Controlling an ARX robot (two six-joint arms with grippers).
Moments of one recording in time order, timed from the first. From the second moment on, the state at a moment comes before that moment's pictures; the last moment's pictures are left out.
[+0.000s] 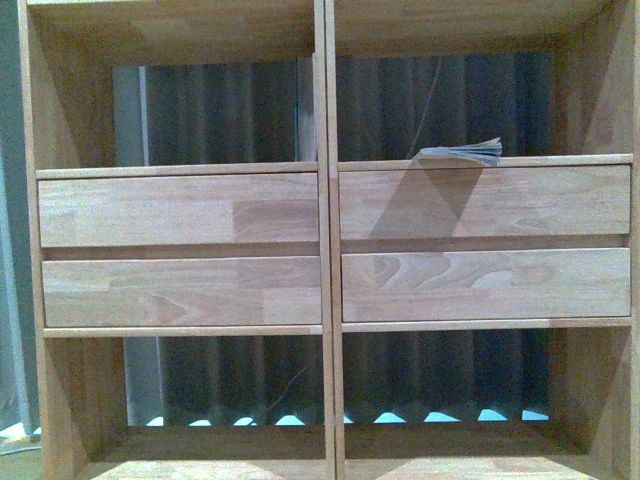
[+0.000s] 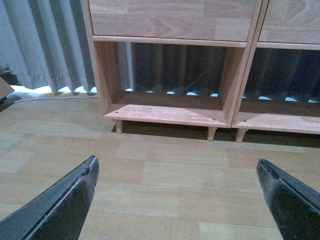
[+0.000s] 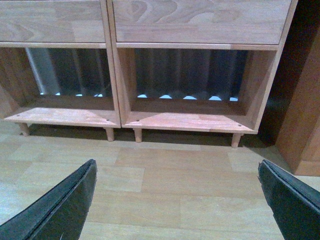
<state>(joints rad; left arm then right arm) 0.00 0.00 0.01 0.00 0.00 0.00 0.00 0.00 0.01 0.00 0.00 0.00</state>
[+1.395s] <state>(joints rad) 0.00 0.00 0.01 0.00 0.00 0.00 0.00 0.00 0.01 0.00 0.00 0.00</state>
